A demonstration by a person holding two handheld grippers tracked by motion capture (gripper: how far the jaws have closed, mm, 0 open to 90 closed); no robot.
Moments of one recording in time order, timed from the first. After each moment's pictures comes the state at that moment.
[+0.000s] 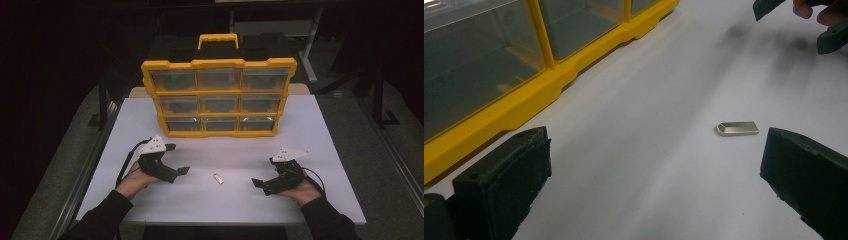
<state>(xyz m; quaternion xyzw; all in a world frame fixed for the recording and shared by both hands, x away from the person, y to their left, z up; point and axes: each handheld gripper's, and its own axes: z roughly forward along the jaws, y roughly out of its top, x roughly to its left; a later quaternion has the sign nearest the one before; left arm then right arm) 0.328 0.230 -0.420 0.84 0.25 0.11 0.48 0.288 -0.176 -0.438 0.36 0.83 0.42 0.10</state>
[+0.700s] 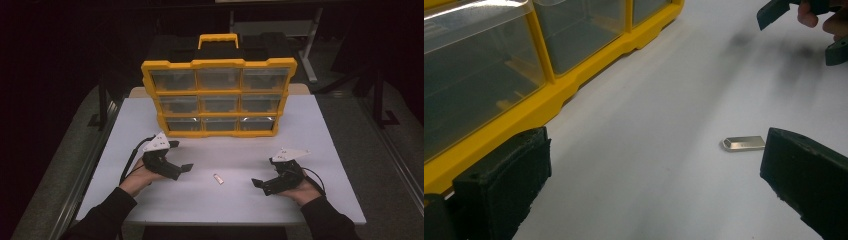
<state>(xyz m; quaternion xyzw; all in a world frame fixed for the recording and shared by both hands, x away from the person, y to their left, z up) 0.335 0.220 -0.418 0.83 0.25 0.11 0.48 0.288 -0.176 -0.438 0.36 0.83 0.42 0.10</state>
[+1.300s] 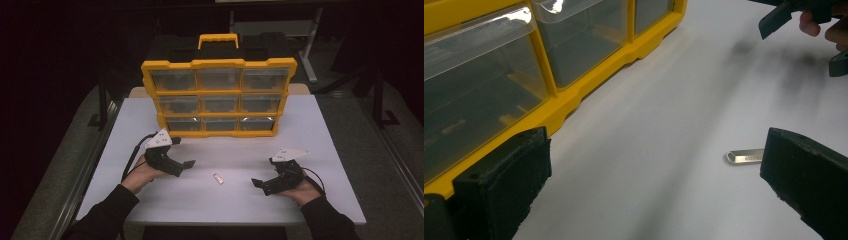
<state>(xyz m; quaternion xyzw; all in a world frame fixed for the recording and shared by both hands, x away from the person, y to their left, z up) 0.342 0.214 -0.413 0.83 0.24 0.12 0.48 0.288 -0.175 -0.438 0.36 0.83 0.42 0.10</state>
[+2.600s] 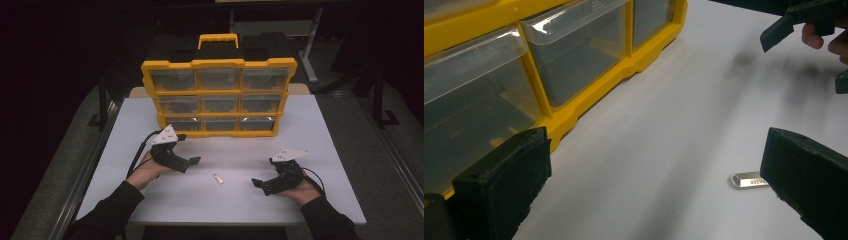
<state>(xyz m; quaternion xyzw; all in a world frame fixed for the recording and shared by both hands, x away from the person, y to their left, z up) 0.351 0.199 -0.412 0.83 0.24 0.12 0.49 0.288 -0.176 -0.439 0.36 0.83 0.42 0.10</state>
